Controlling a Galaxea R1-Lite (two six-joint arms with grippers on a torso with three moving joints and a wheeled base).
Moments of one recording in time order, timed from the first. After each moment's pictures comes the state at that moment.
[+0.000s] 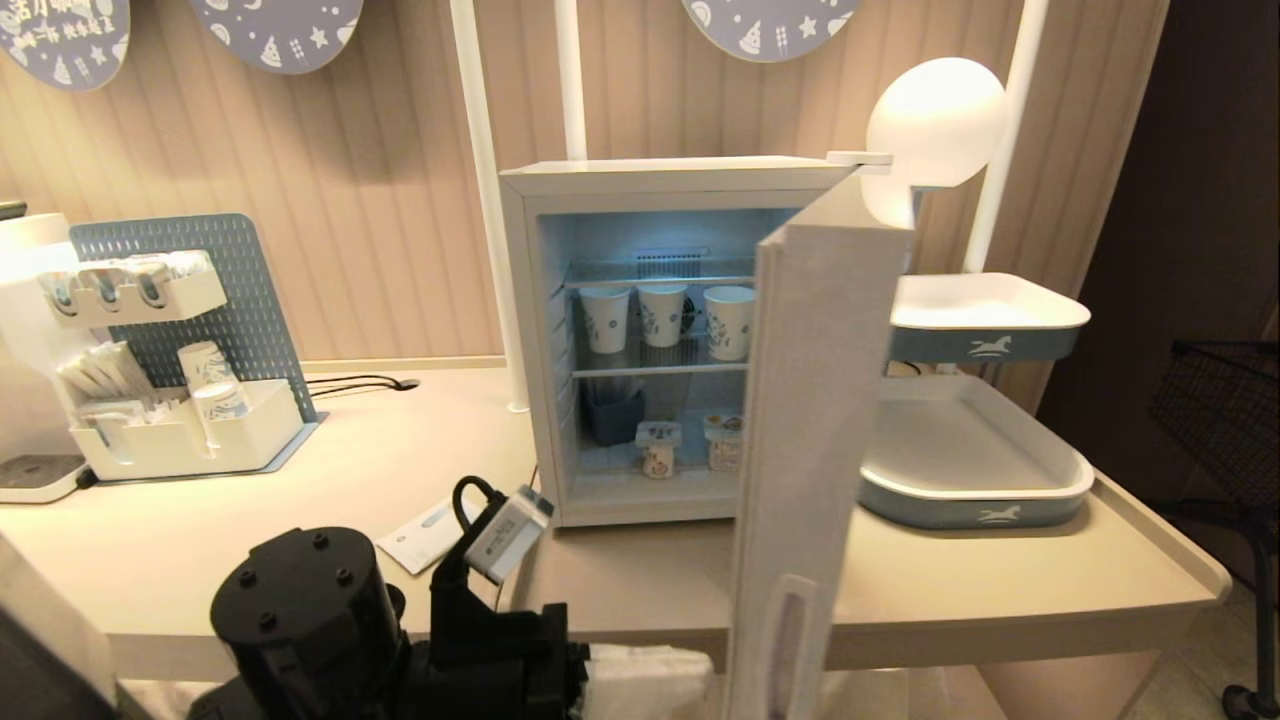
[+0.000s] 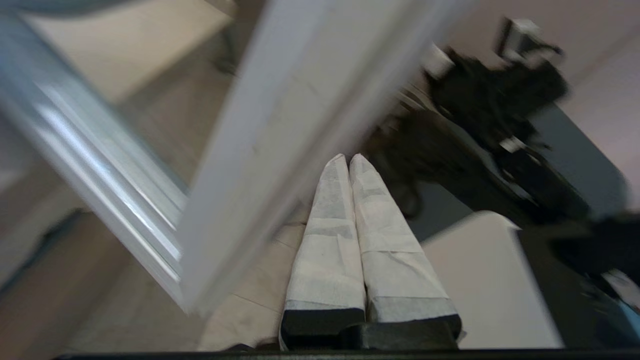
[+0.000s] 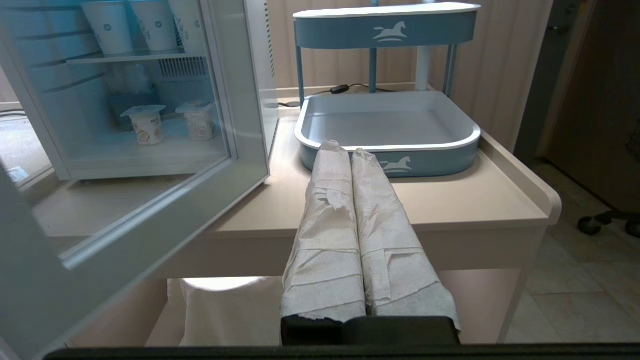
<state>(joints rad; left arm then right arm) -0.76 1.81 -0.25 -1.51 -0.71 -0.56 0.00 0.00 0.00 -0.09 0.01 -0.01</state>
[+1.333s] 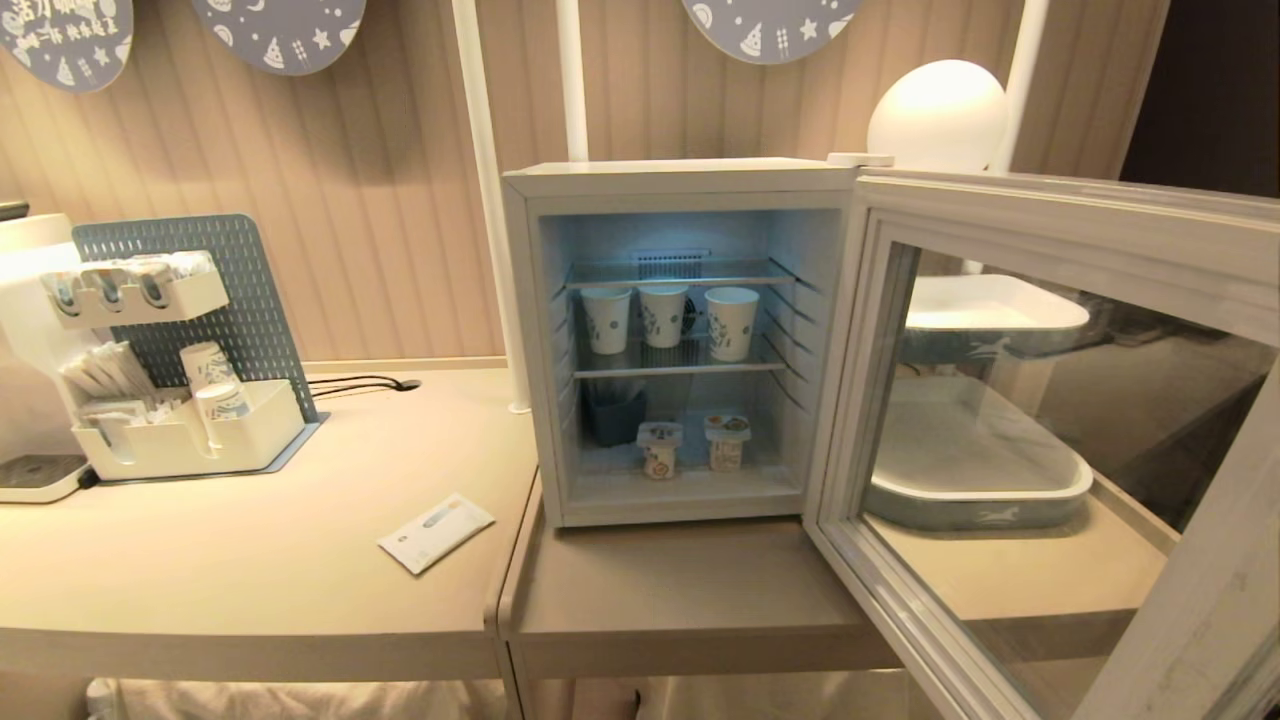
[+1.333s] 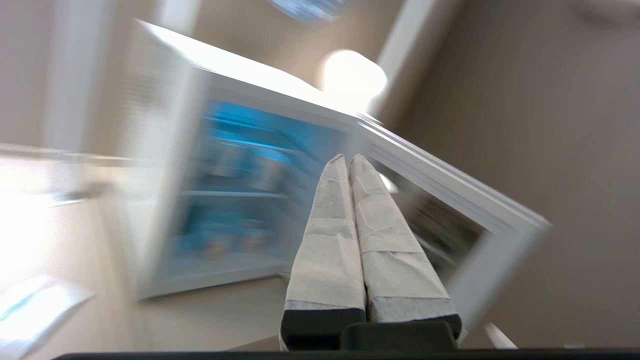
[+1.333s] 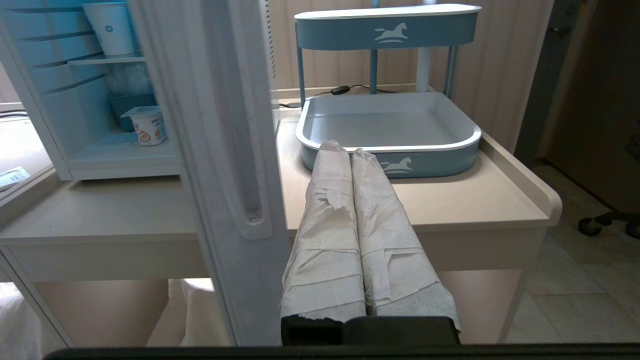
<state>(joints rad) -0.20 0.74 -1.10 0.13 -0.24 -0.54 0.00 0.00 0.00 -0.09 0.01 -0.01</state>
